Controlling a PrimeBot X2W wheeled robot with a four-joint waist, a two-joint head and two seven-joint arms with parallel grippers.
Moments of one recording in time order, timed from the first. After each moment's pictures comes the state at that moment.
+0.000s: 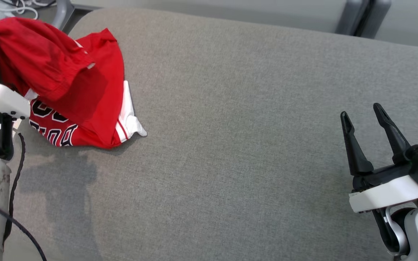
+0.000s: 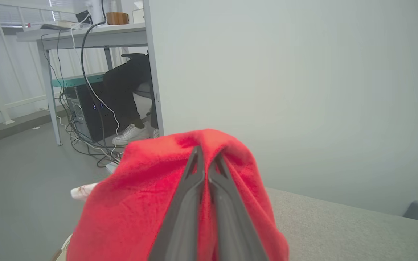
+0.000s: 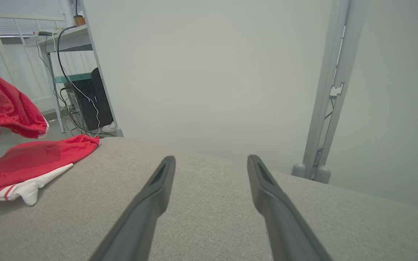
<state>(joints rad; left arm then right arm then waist) -0.87 0.34 -0.08 0.92 -0.46 -0.11 -0.26 -0.21 -0.17 0.09 0.01 0.17 0.13 -0.13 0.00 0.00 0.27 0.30</state>
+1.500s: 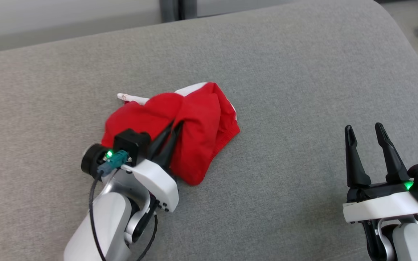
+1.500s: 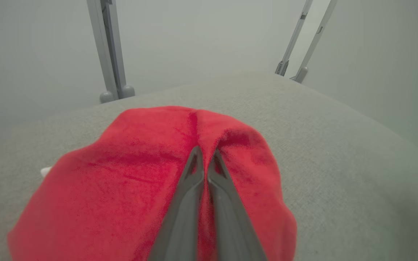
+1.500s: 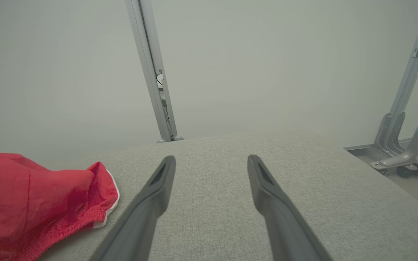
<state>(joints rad) -0.40 0.13 -0.43 0.23 -0.35 -0.05 0.02 -0.16 -0.05 0.02 0.10 0.24 0.13 -0.25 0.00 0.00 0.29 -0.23</state>
